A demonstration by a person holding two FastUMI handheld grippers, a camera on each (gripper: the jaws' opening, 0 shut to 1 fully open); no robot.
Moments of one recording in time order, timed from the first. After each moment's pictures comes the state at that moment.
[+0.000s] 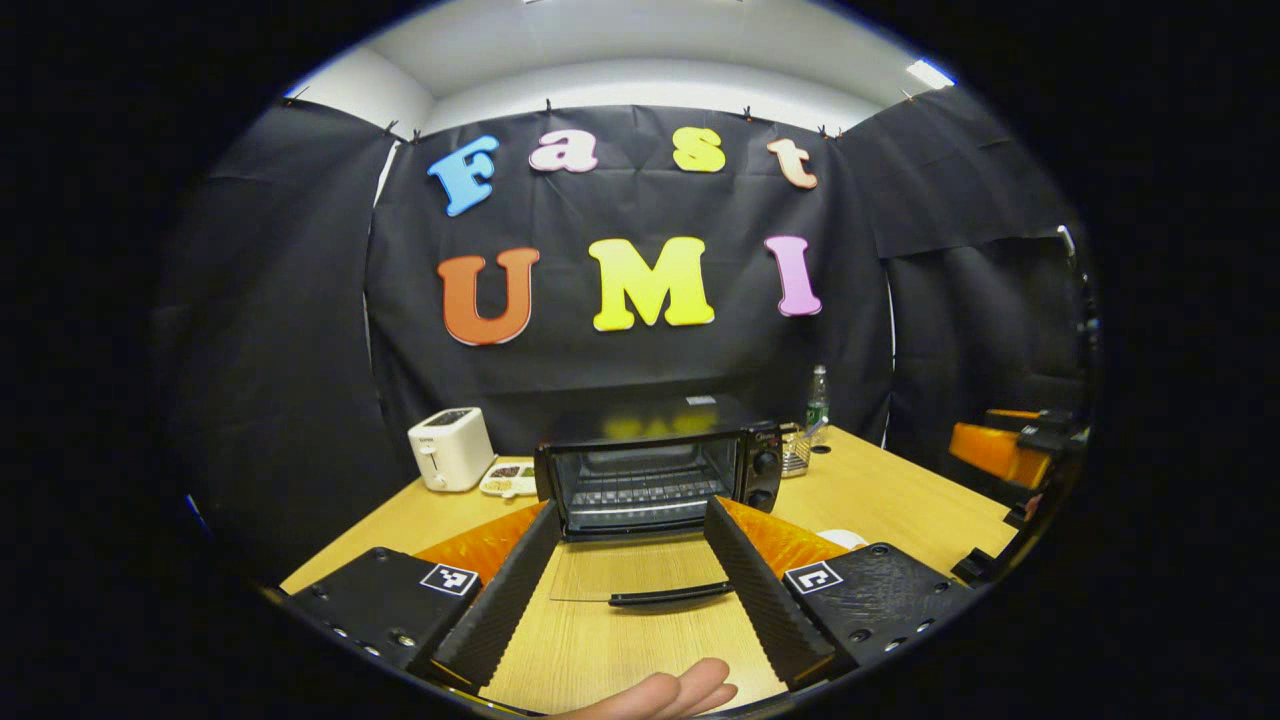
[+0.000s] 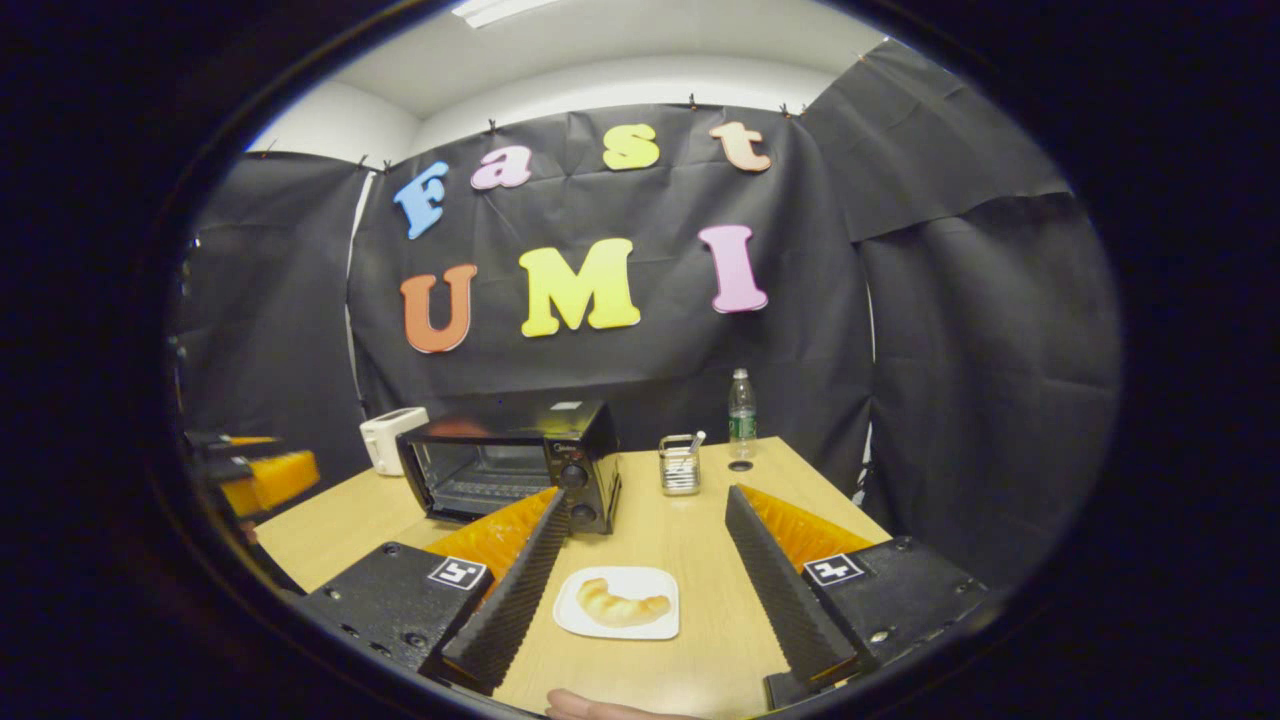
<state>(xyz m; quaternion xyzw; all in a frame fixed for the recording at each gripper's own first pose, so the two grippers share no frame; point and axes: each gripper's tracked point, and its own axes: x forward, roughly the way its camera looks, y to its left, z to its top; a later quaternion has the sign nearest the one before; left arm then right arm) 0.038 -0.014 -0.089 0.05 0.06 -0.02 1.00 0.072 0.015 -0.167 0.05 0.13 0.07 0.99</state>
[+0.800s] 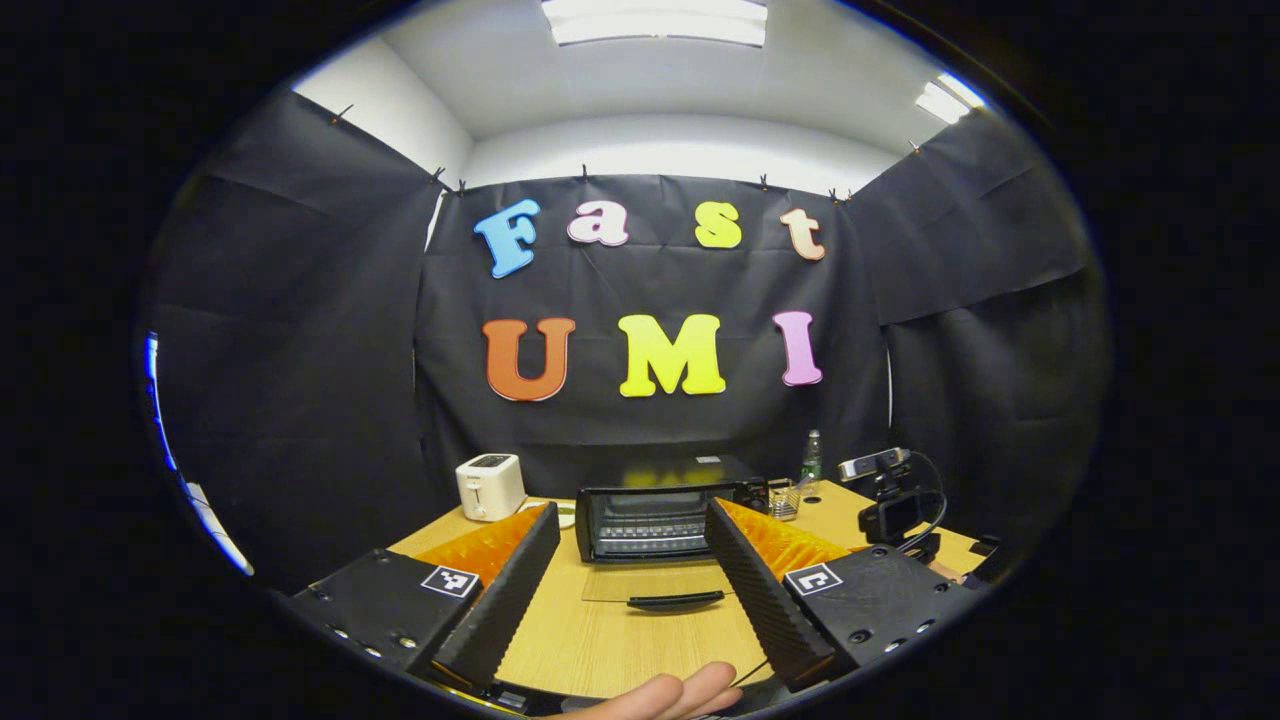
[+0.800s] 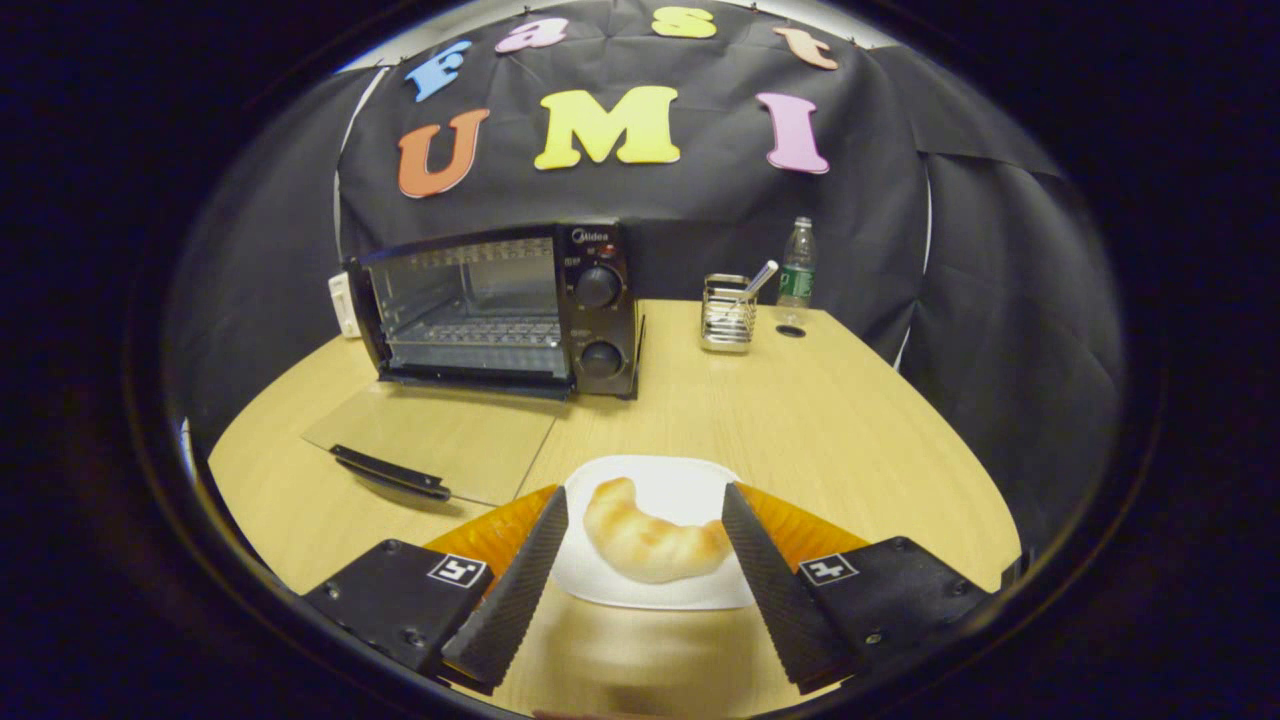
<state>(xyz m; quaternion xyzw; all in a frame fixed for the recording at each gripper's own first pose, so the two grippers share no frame) -0.050 -0.001 -0.053 0.02 0.00 0.00 1.00 0.117 0.083 -0.345 -0.03 0.32 0.09 0.94</state>
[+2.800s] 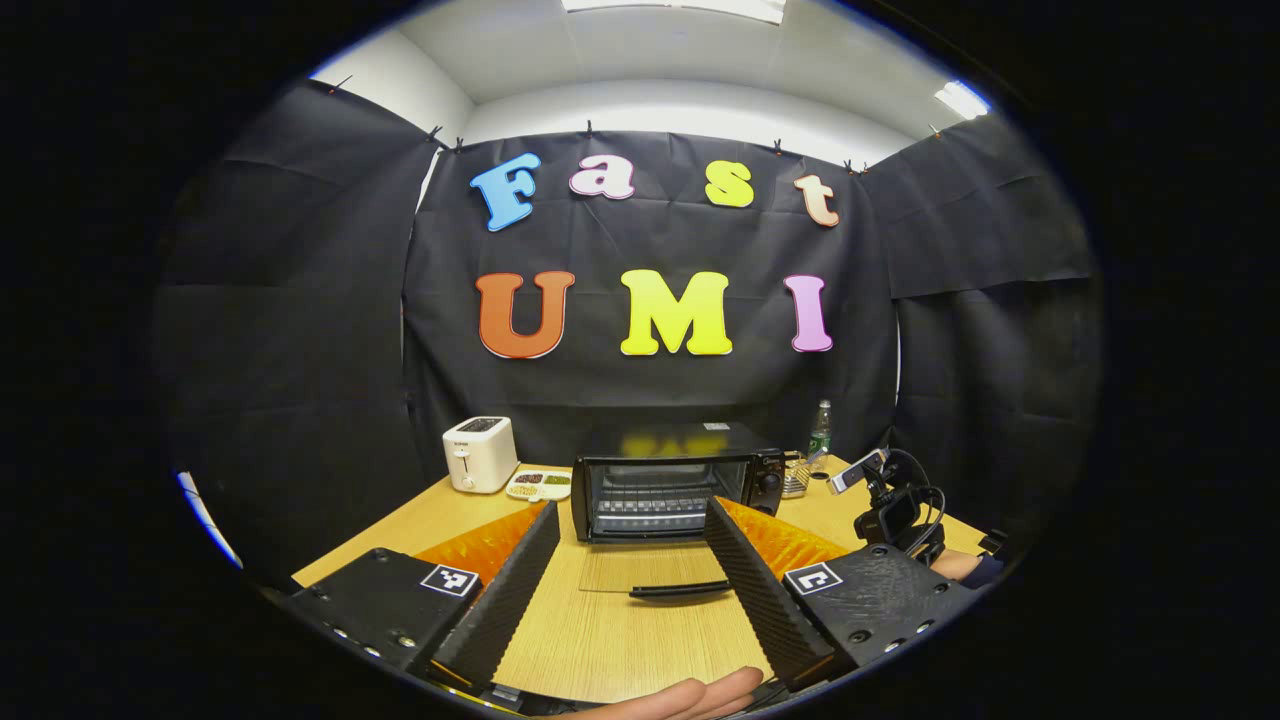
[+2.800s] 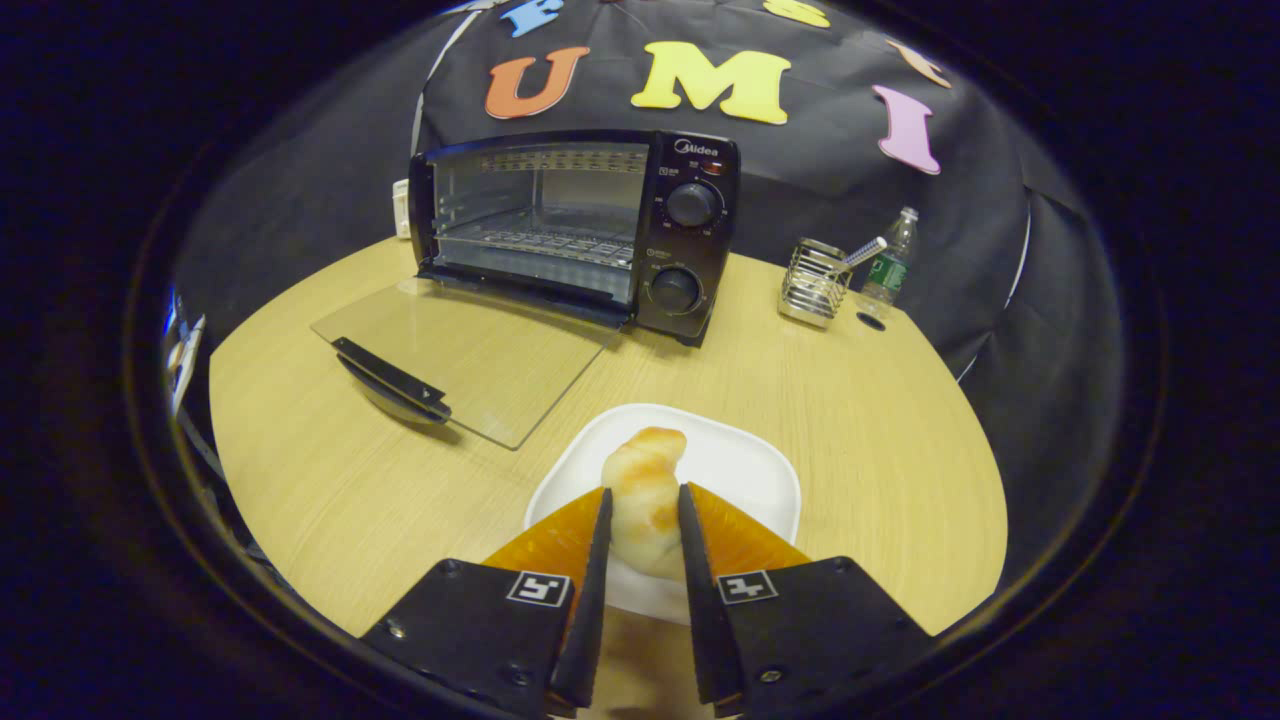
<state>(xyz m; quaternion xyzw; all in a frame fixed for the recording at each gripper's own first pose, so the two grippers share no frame) 0.005 0.016 -0.071 0.02 0.05 0.01 1.00 0.117 0.097 -0.376 -0.10 0.38 0.20 0.90</state>
